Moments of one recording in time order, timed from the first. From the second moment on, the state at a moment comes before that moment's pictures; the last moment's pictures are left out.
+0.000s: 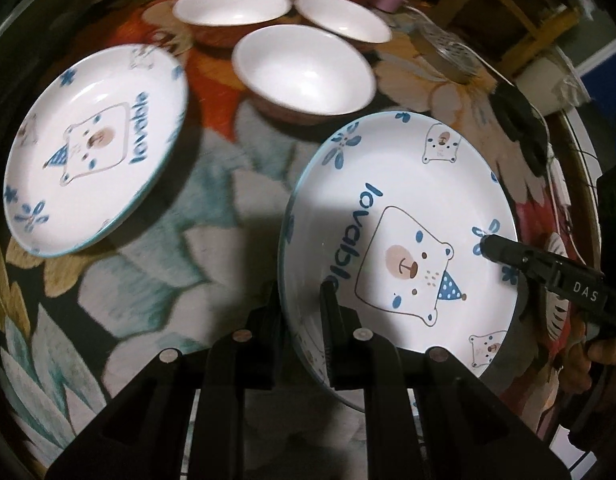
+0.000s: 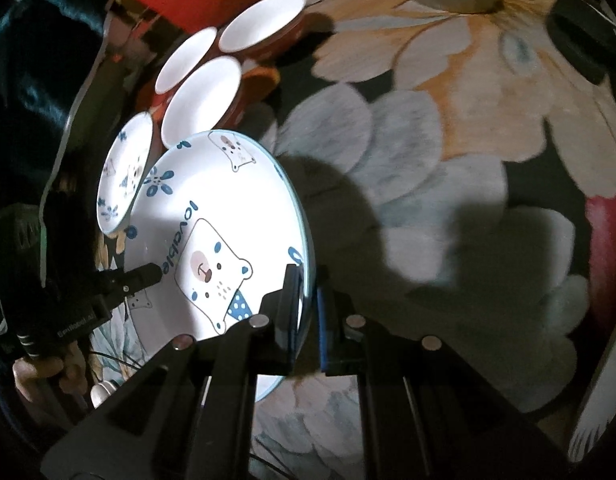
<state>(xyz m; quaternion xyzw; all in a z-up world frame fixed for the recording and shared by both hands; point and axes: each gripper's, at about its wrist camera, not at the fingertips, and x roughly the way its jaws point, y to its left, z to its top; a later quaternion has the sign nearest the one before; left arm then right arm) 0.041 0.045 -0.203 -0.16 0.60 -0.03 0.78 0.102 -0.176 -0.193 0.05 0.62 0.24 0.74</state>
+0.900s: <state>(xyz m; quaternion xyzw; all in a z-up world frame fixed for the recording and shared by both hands) 0.054 -0.096 -0.174 -0.08 0.61 -0.15 0.77 0.072 -0.320 -0.159 0.13 0.61 0.13 0.77</state>
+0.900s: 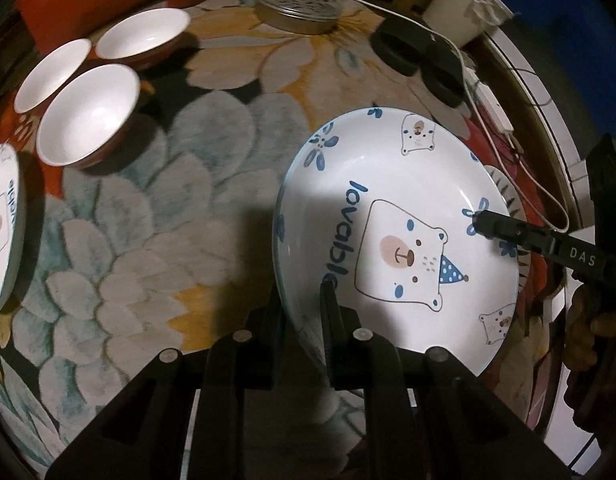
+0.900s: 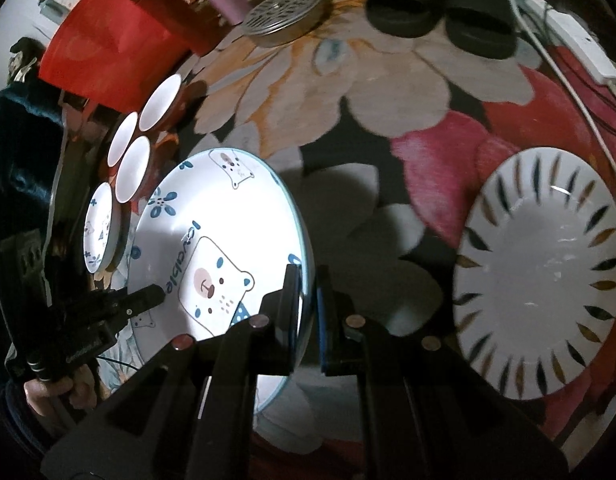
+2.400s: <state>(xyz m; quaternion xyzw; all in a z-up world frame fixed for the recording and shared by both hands) 0.095 -0.354 -0.201 0.07 0.59 -0.28 0.75 0.023 -0.548 -0.196 0.25 0.60 -0.06 0.75</state>
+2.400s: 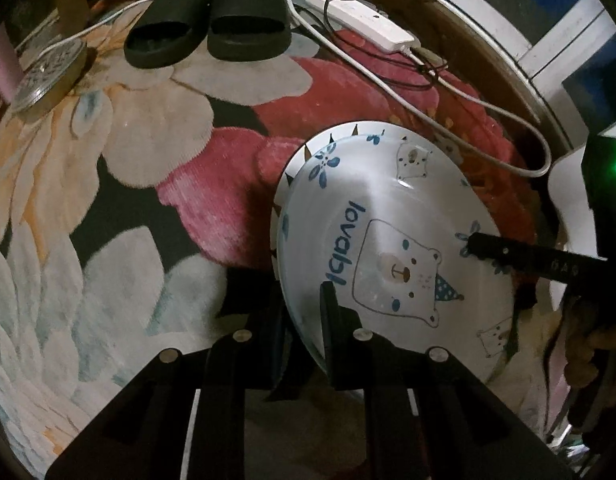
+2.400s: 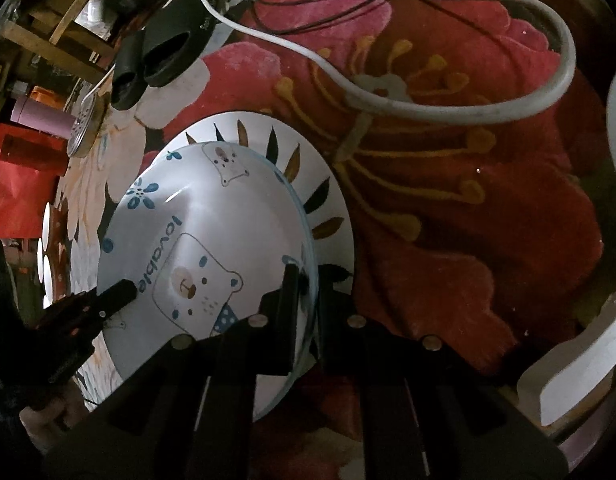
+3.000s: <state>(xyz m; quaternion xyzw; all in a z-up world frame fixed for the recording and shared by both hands) 0.096 -0.328 -0.200 0.02 0.61 -0.25 0.75 0.023 -0.541 -0.179 0.22 0.60 -0.09 0.77</state>
